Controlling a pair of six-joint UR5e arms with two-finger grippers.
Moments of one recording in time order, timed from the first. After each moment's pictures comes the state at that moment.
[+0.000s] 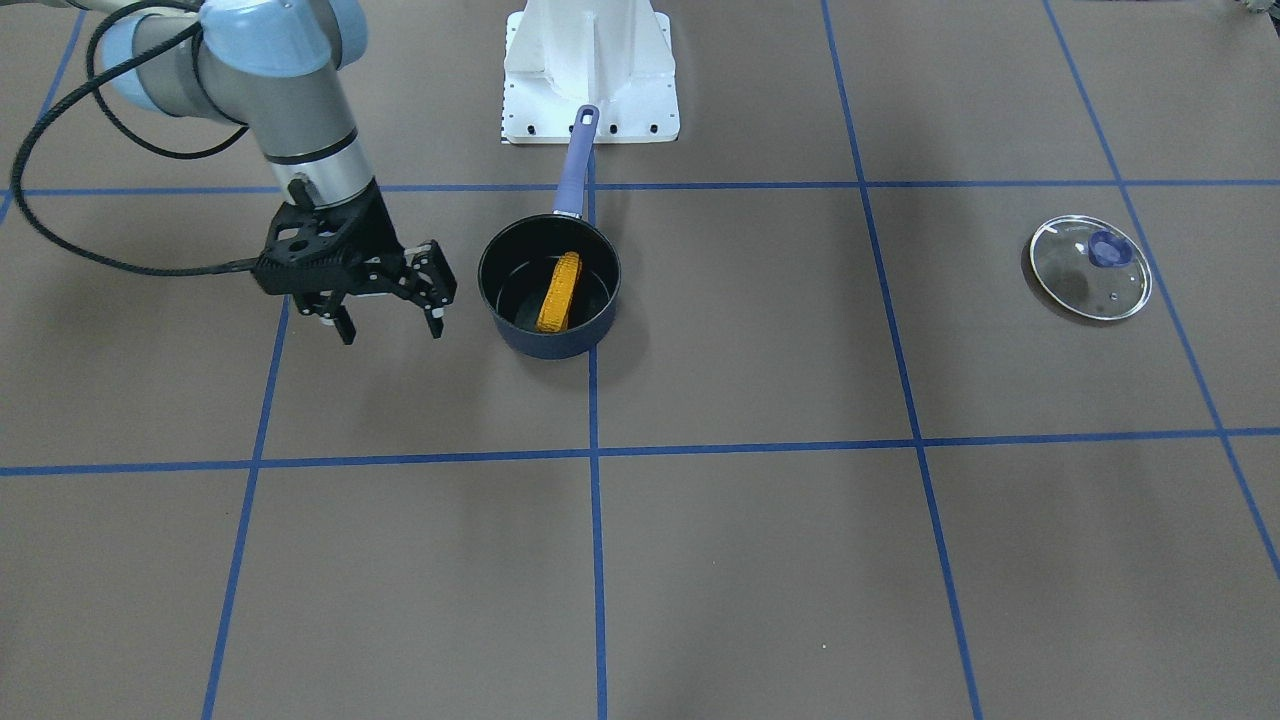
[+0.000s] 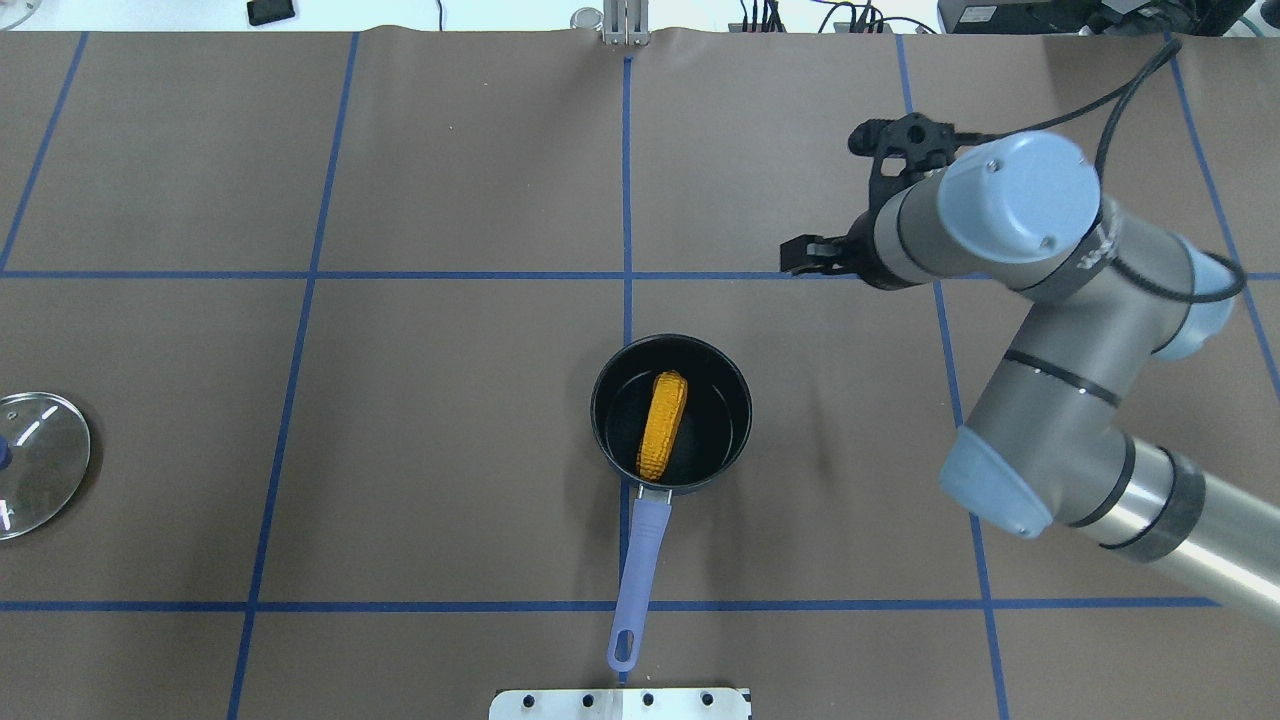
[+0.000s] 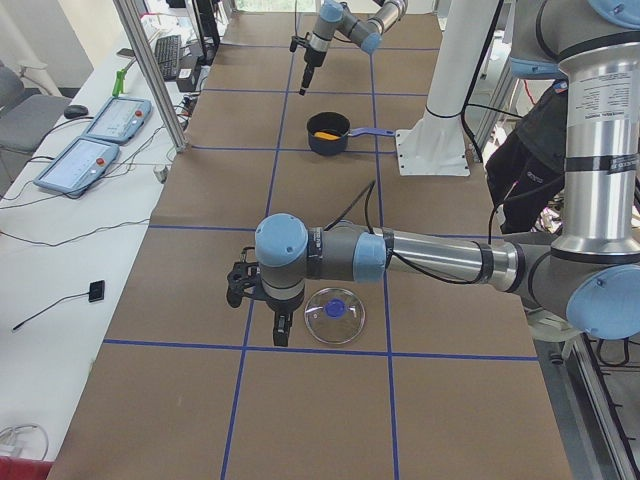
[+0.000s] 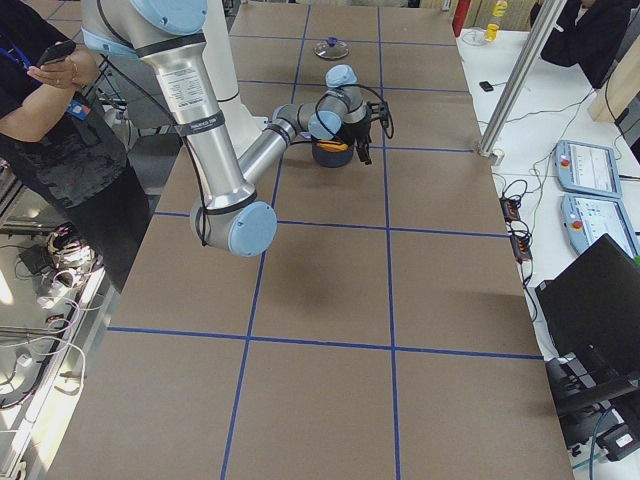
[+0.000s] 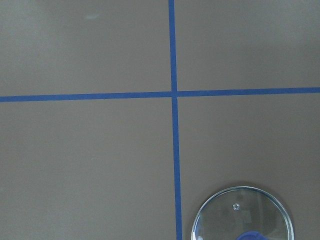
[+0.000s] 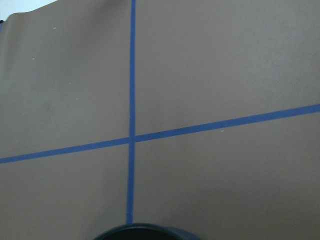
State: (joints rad) left arm -1.63 -1.50 -1.78 -1.49 -2.38 0.04; right arm 0.74 -1.17 1.88 -1.43 1.79 1.06
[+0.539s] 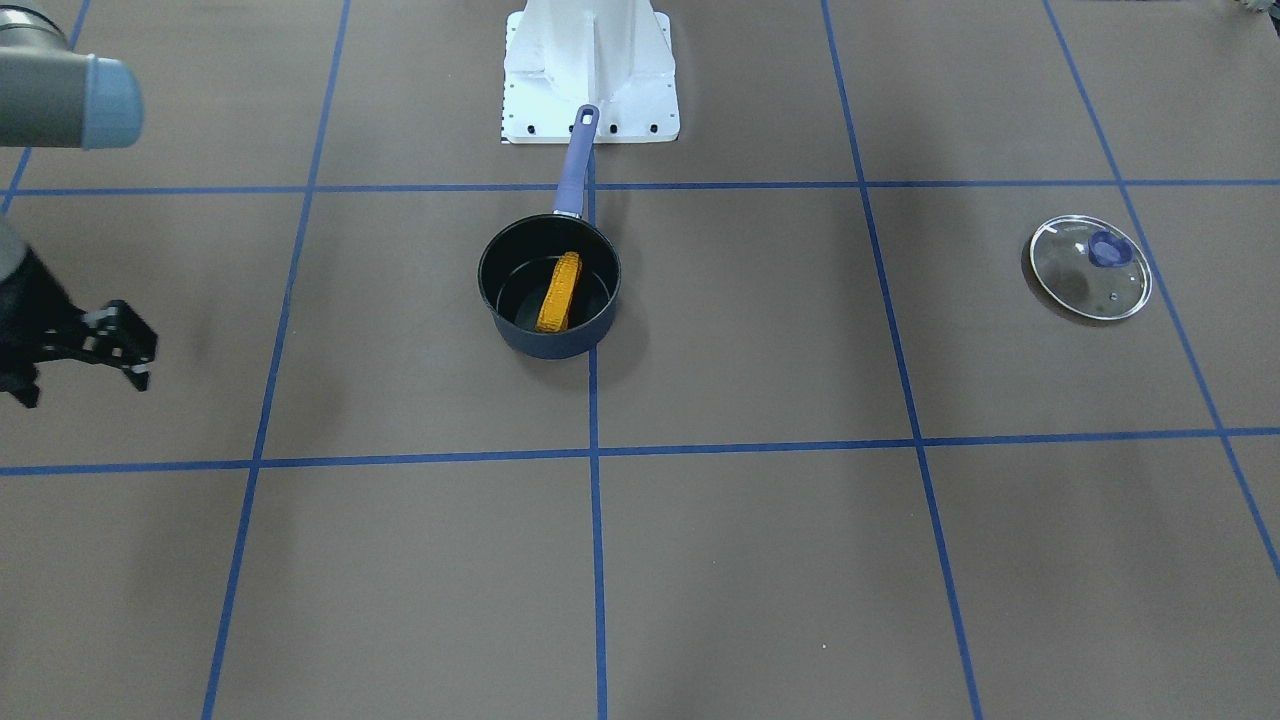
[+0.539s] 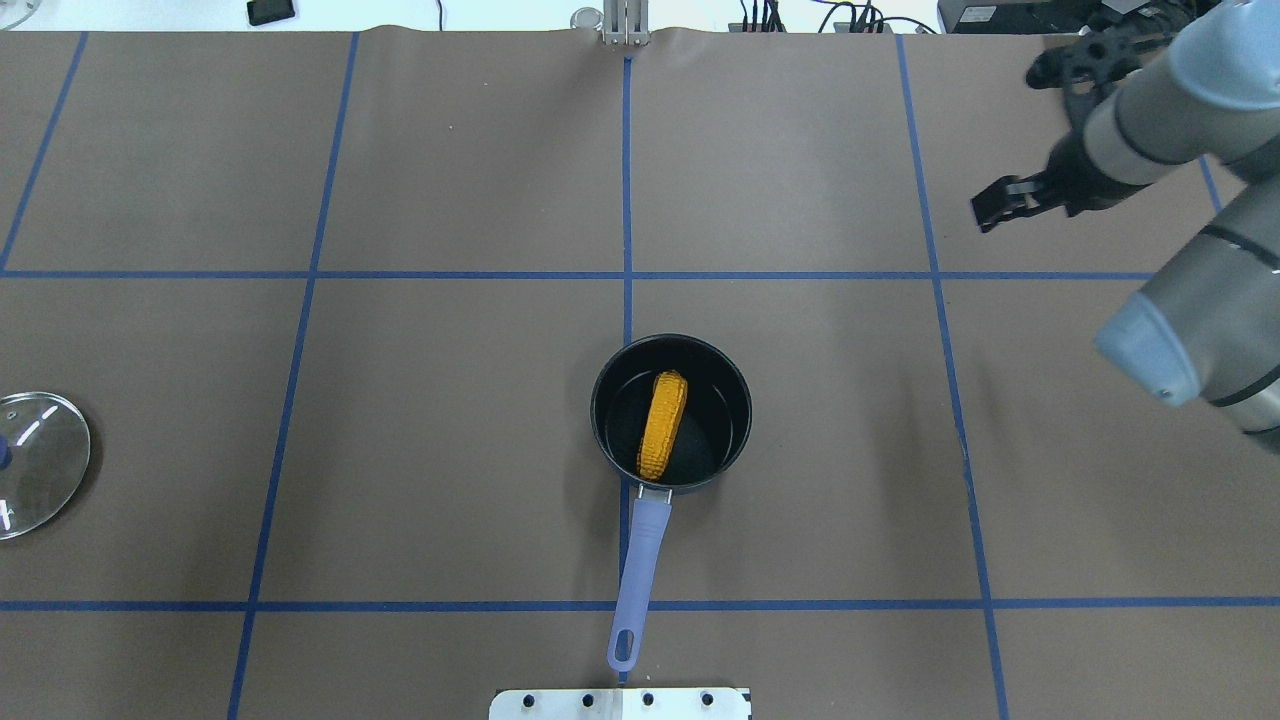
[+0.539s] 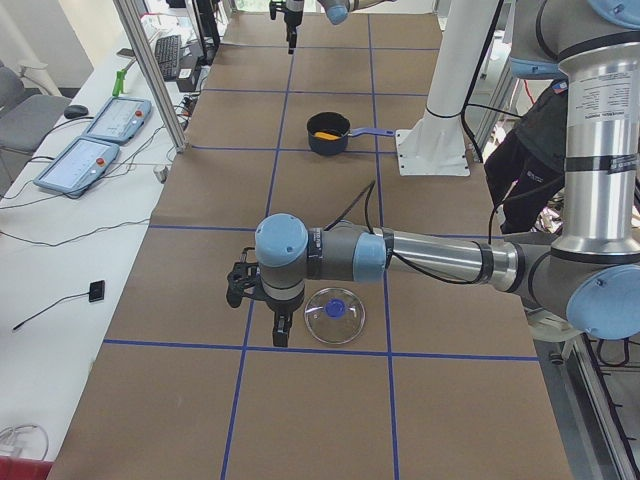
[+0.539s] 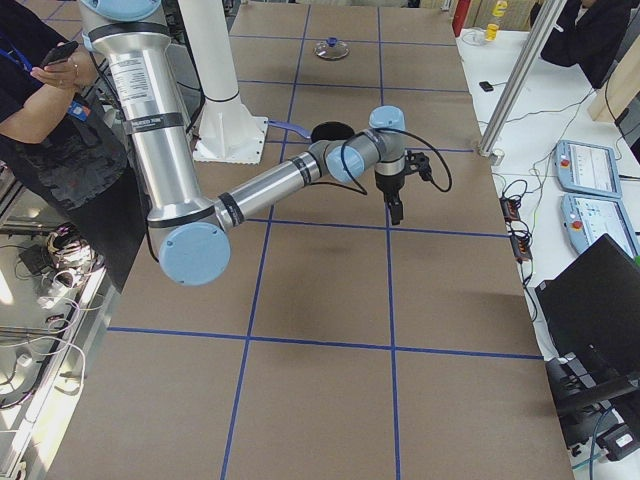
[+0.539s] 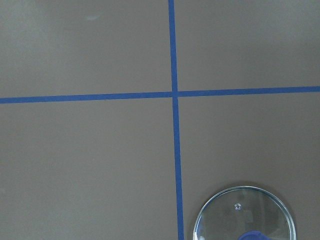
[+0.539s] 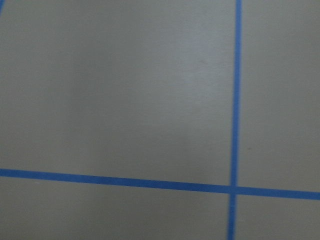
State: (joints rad) left arm -1.63 -1.50 -1.77 -1.49 -2.37 0.05; right arm 1.15 -1.38 1.80 -1.48 2.11 0.39
